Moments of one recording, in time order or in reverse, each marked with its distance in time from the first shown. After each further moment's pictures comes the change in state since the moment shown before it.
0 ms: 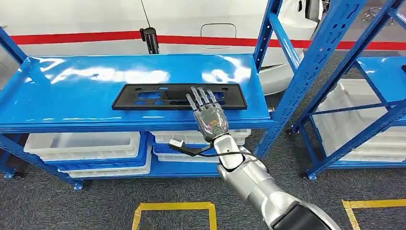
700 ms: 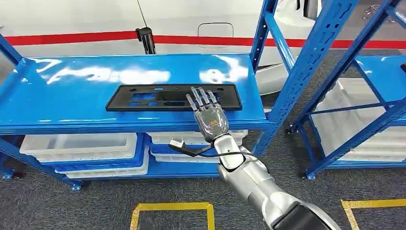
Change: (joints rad) left arm 0.000 0.000 -0.010 0.000 -0.009 -0.001 -0.004; right arm 0.004 -0.004 -0.007 -0.003 0.000 0.000 -0.013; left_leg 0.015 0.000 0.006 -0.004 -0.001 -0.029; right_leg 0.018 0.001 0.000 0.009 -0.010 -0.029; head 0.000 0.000
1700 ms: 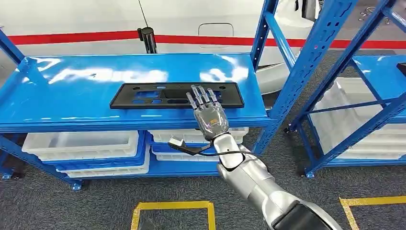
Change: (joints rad) left arm 0.000 0.000 -0.002 0.000 -0.004 -0.004 -0.008; right arm -0.009 -0.003 0.021 -0.014 0.000 0.002 0.027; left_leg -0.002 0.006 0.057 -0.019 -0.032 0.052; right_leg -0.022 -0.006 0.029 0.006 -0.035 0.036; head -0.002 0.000
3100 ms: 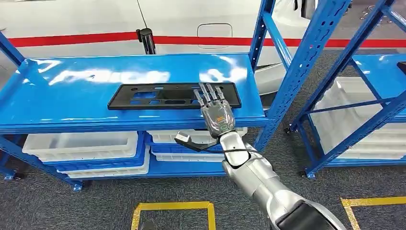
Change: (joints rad) left arm -0.001 -0.002 -0.018 0.000 -0.023 -0.008 0.016; right arm 0.004 -0.031 -0.033 -0.013 0.000 0.000 0.008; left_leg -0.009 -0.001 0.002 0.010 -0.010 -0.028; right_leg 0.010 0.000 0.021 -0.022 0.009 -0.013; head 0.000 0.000
